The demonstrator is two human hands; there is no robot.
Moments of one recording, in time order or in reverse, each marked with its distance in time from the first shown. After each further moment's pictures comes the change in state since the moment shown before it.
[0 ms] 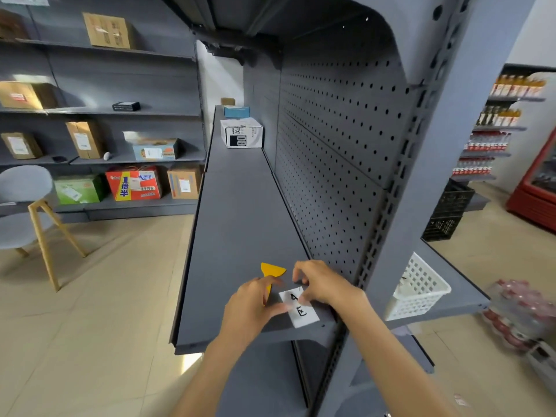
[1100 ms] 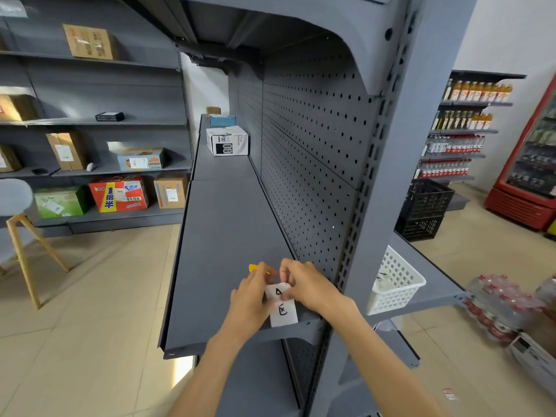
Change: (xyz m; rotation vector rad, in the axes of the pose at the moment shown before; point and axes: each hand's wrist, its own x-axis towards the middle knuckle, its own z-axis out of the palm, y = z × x) left_hand 0.004 0.017 0.010 -0.068 -0.026 0.070; right_hand -0.022 -0.001 0.006 0.147 0.150 -0.064
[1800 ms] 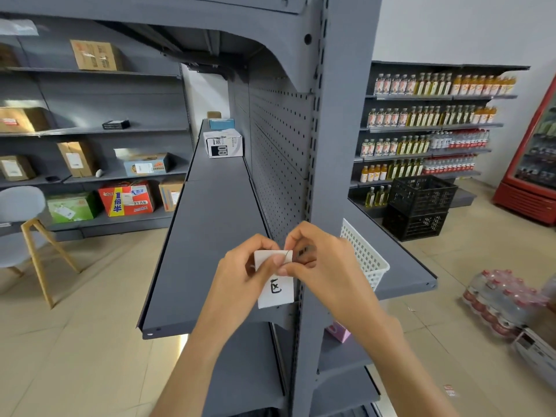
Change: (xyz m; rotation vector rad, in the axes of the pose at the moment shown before) left_hand -0.061 0.126 -0.038 -0.427 0.210 0.192; right_hand -0.137 -0.024 -0.088 0.353 0.390 -0.201
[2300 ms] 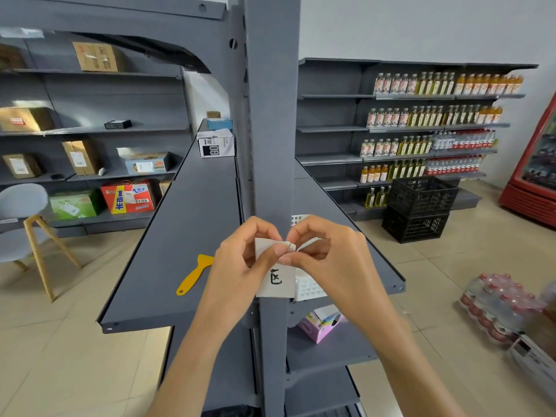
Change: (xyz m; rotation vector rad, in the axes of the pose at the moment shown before) left_hand 0.007 0.064 0.077 -0.058 0.087 0.077; right_hand -0.017 0.030 -0.090 0.159 0.023 -0.026
